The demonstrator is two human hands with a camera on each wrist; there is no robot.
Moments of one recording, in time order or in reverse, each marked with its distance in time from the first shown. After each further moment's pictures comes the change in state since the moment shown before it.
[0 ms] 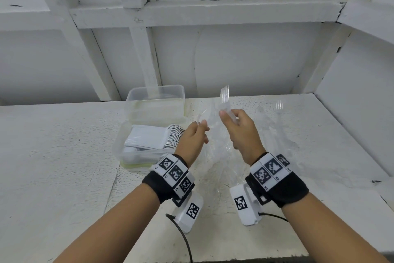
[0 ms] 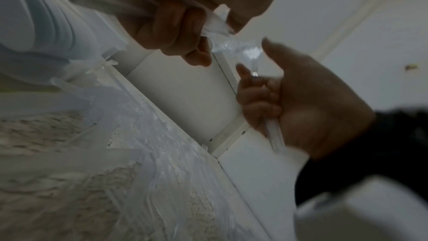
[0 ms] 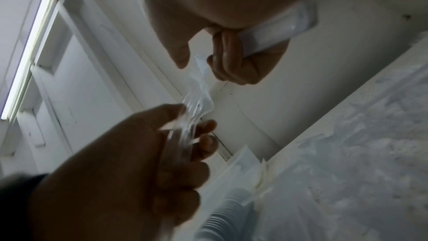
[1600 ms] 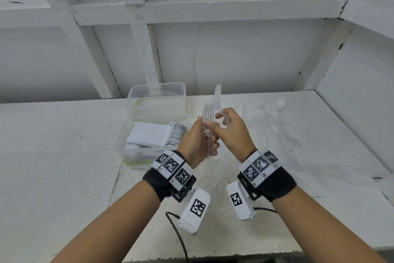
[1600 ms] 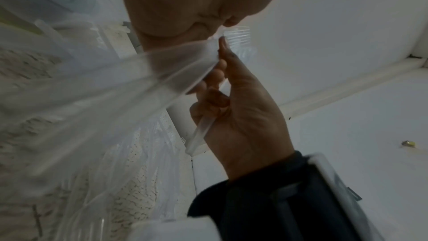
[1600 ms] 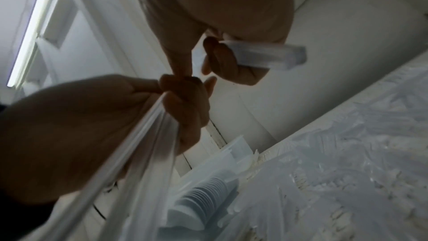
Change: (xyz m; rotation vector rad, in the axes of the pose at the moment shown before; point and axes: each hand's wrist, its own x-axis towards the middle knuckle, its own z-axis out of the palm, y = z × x) left_hand -0.001 0.009 0.003 -0.625 -0.296 -0.312; right_hand 0.000 0.006 0.017 -0.071 -0.053 -0.072
